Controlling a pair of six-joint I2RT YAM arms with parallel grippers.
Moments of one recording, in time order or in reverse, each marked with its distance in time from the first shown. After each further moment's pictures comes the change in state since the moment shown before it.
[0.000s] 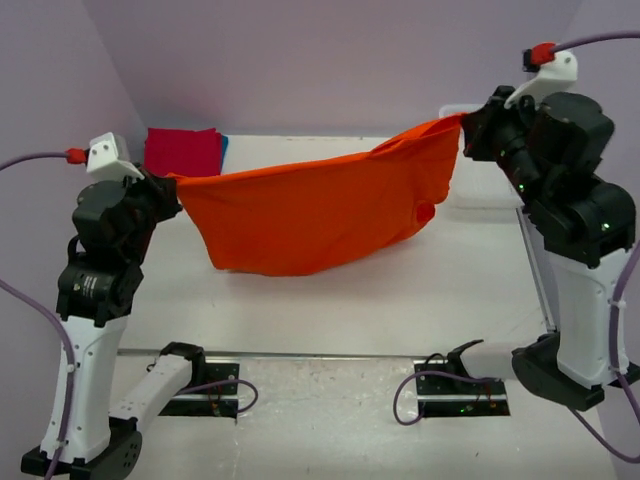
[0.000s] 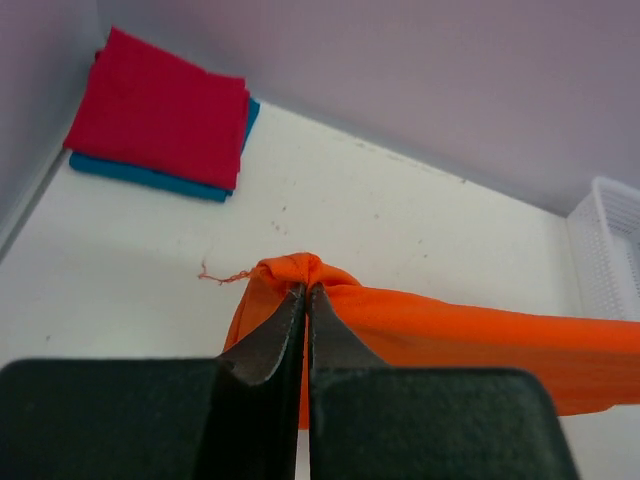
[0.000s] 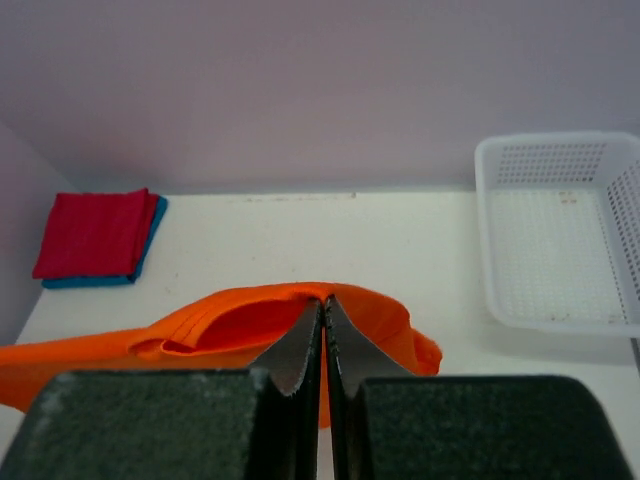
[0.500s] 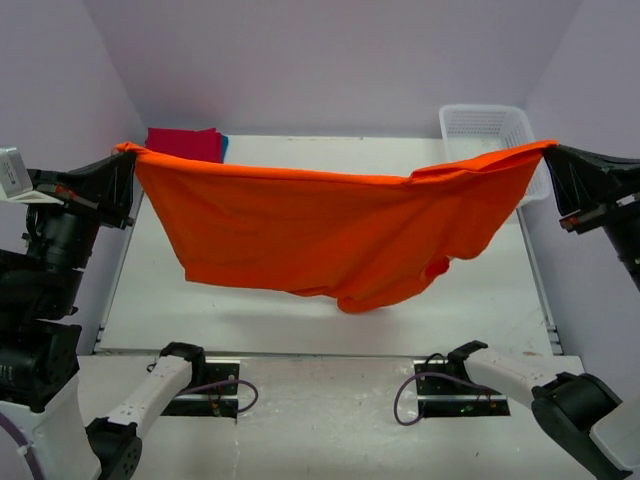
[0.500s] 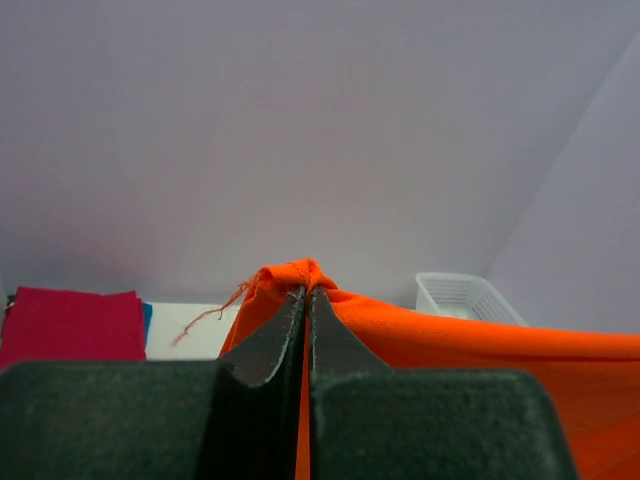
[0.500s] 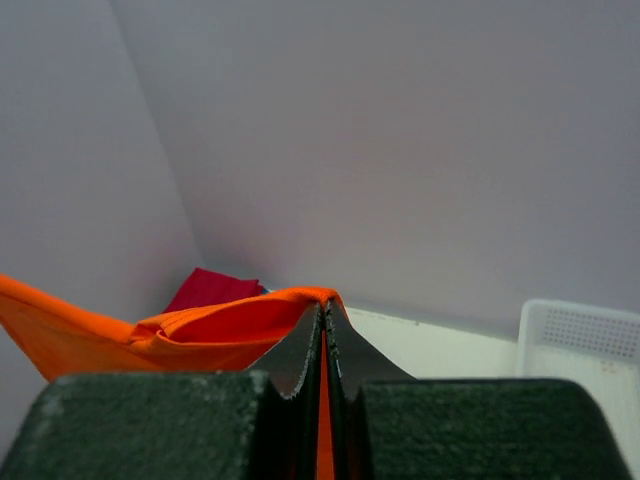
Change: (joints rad) left arm -0.001 -0.036 0.478 0.011 0.243 0.111; right arm 0.000 -0.226 0.254 -0.049 -0.227 -0.107
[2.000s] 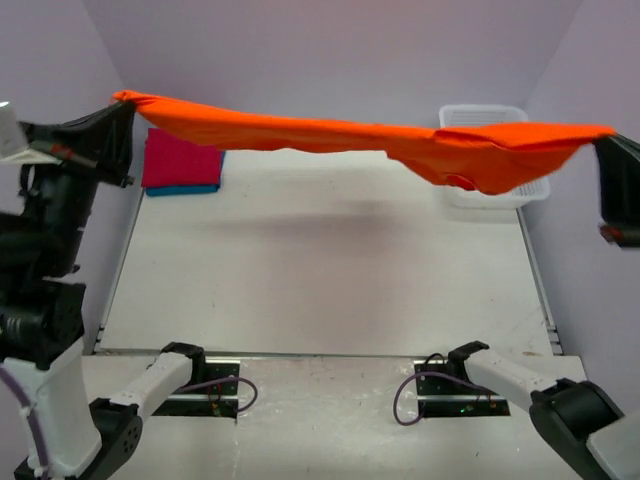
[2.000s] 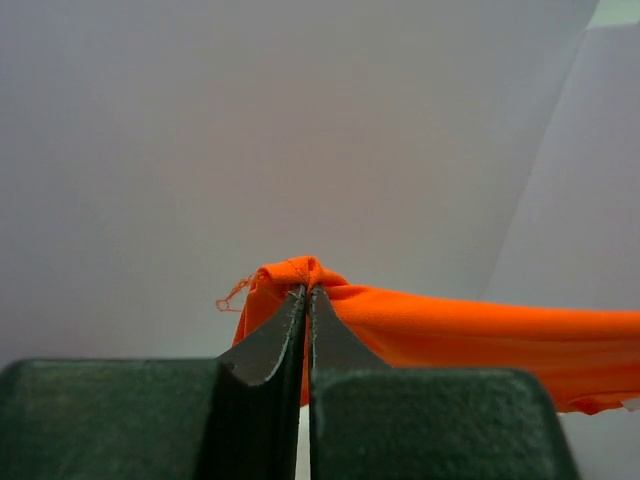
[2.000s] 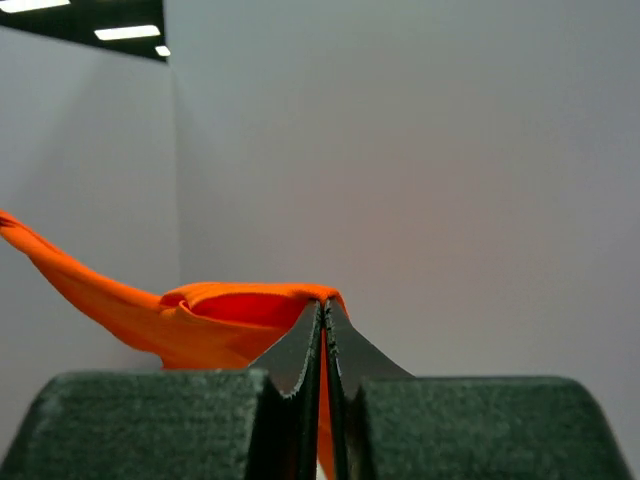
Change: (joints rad) left arm -0.006 0.171 0.084 0.194 0.078 0.057; right arm -0.051 -0.003 0.024 0.191 -0.117 -0.161
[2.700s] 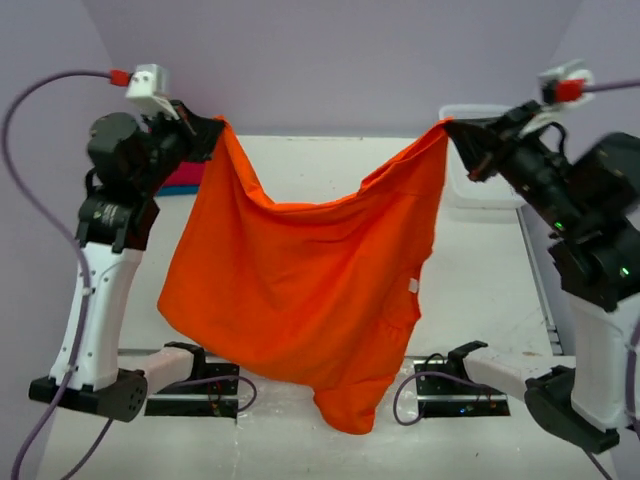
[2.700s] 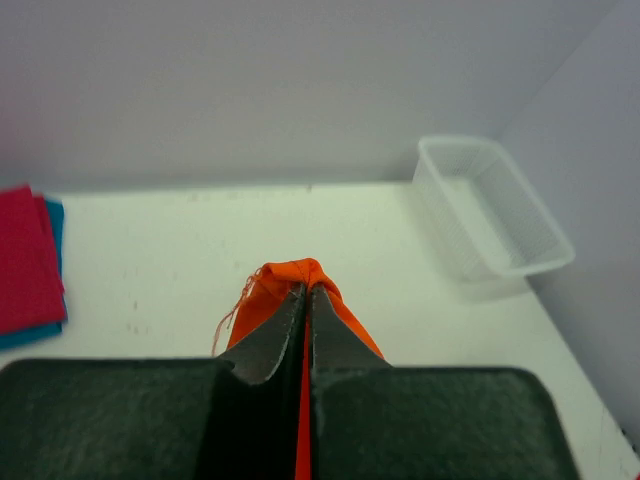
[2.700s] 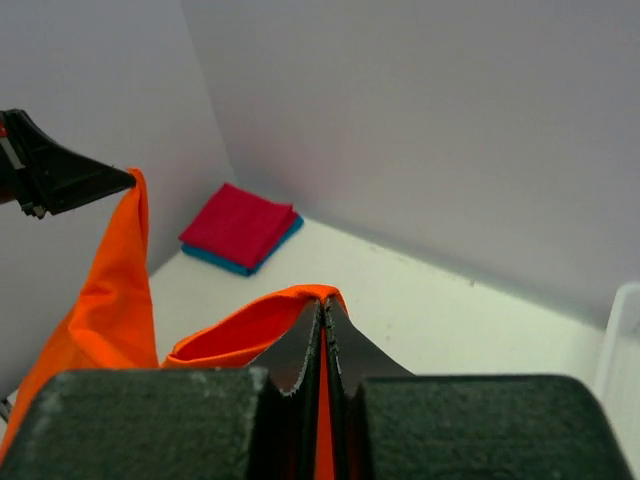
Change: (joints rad) left arm -0.010 0.153 -0.229 0.015 0.117 -0.078; right arm 0.001 0.010 -0.410 0.131 -0.140 0.155
